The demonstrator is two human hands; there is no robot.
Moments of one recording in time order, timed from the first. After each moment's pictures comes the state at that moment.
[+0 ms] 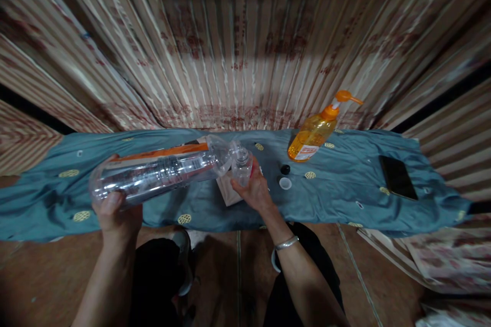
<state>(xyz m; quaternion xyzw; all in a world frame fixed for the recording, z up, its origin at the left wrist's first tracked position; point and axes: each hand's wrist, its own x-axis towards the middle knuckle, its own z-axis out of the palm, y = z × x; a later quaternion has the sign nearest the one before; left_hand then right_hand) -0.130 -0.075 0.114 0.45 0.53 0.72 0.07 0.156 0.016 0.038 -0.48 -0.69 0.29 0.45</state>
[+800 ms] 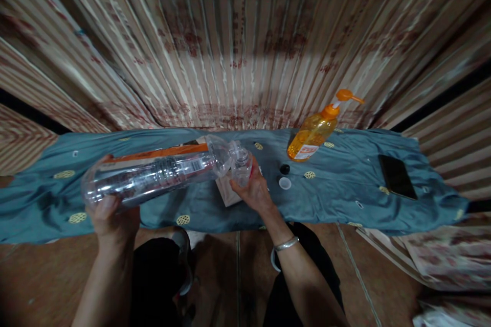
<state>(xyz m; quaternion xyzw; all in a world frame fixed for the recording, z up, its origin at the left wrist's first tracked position) -0.129 -0.077 0.124 0.40 0.51 0.75 0.14 0.156 0.015 0.039 -0.51 -0.70 0.27 0.43</state>
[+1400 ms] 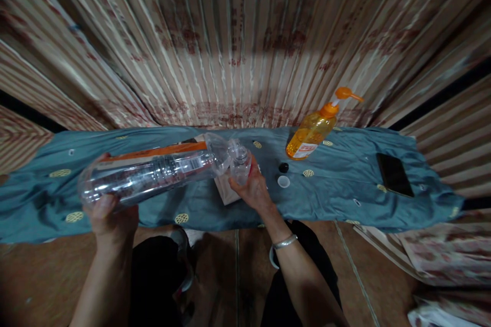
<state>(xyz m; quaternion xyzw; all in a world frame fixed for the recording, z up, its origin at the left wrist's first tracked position) -0.119 -0.074 0.132 0.37 0.50 0.77 0.14 0.156 0.014 0.042 -0.50 -0.70 0.27 0.44</state>
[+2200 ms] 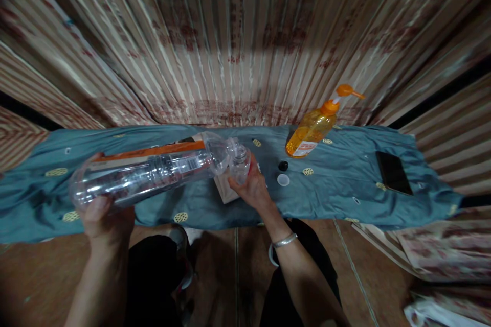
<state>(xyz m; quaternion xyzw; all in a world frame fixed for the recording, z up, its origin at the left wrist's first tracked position) -0.120 -0.077 0.132 0.41 0.51 0.75 0.12 0.157 0.013 0.043 -0.50 -0.70 0.28 0.43</state>
